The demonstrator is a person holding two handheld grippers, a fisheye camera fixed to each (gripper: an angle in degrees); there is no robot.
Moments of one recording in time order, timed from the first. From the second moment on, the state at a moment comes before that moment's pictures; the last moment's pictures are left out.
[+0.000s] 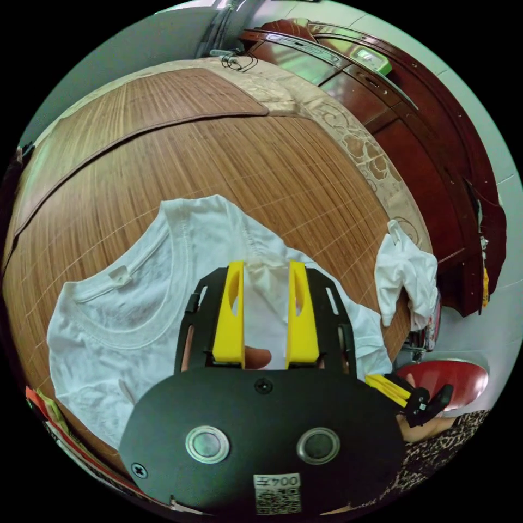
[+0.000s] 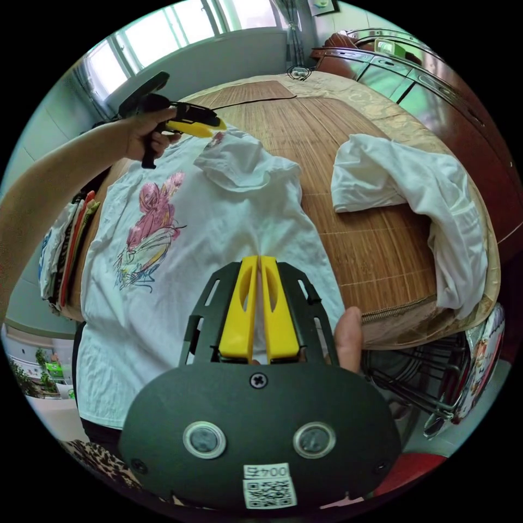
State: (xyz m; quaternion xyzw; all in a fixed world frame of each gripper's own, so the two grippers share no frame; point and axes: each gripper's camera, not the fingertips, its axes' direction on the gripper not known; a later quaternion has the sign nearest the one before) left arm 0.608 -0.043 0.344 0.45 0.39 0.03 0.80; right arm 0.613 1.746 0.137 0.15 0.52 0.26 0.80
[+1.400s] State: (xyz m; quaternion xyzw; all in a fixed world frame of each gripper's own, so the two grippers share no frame) left arm 0.568 -0.045 0.337 0.42 0.52 0.03 0.74; right arm 0.605 1.741 0.137 0.15 0.52 0.26 0.80
